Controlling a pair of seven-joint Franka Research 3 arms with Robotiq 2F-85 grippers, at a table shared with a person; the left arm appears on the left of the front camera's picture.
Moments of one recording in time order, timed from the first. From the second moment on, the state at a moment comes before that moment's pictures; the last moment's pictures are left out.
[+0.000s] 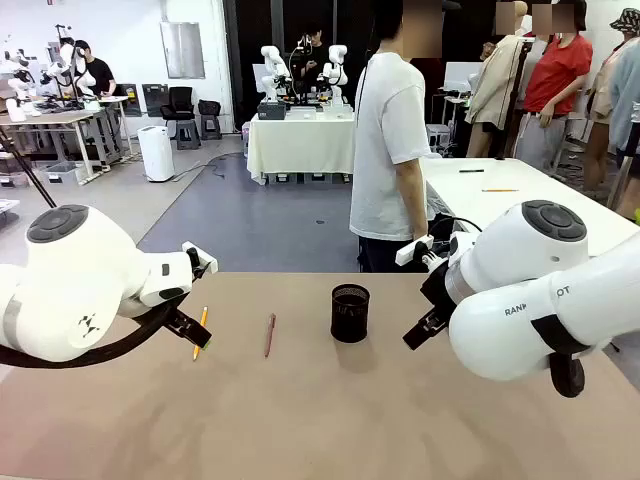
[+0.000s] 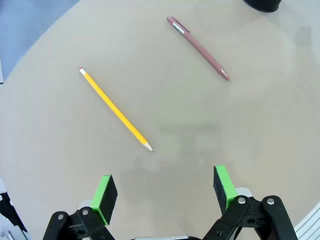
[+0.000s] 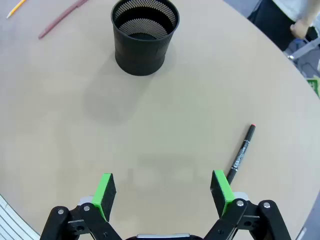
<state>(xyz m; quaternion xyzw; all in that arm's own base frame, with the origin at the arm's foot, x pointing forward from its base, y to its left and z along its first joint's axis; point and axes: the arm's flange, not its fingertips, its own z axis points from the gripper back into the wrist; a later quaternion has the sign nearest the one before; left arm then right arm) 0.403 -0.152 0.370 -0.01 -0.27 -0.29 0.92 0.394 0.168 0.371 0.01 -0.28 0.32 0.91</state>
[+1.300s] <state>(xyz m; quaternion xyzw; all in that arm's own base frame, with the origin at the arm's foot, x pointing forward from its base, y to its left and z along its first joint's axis) 0.403 -0.152 0.370 -0.01 -0.27 -0.29 0.92 0.394 0.168 0.371 0.01 -0.28 0.32 0.91</state>
